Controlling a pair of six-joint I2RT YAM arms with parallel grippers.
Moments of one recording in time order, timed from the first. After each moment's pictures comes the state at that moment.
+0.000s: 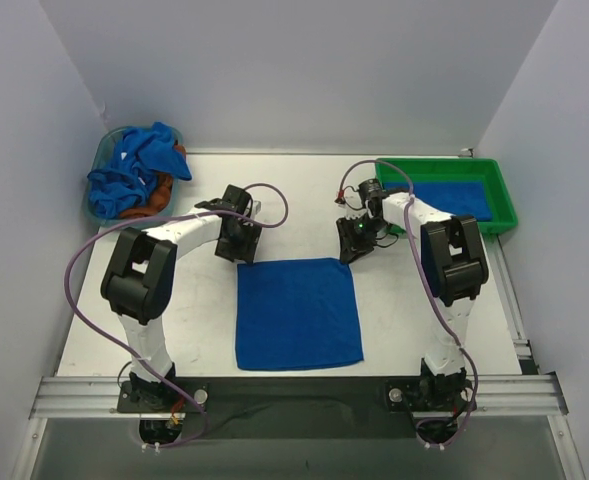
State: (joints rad) left arm -0.41 1.90 1.27 -0.59 0.01 -0.17; right arm 0.28 2.03 1.39 -0.73 -0.42 -0.07
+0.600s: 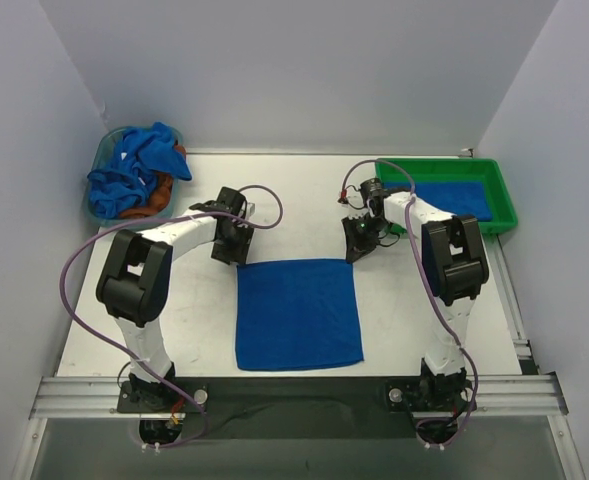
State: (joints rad) left arm -0.39 1.87 1.24 -0.60 0.00 -0.16; right arm 0.27 2.04 1.40 -0.74 -0.35 -0.08
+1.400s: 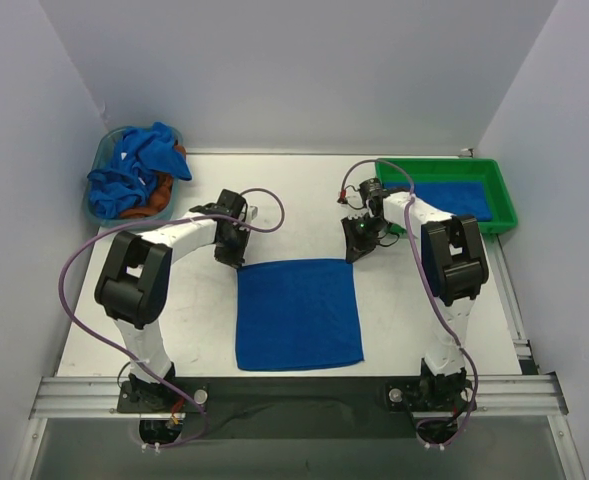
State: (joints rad) left arm -0.40 1.86 1.21 -0.59 0.05 -0.15; right arm 0.27 2.04 1.40 -0.74 -0.34 -0.08
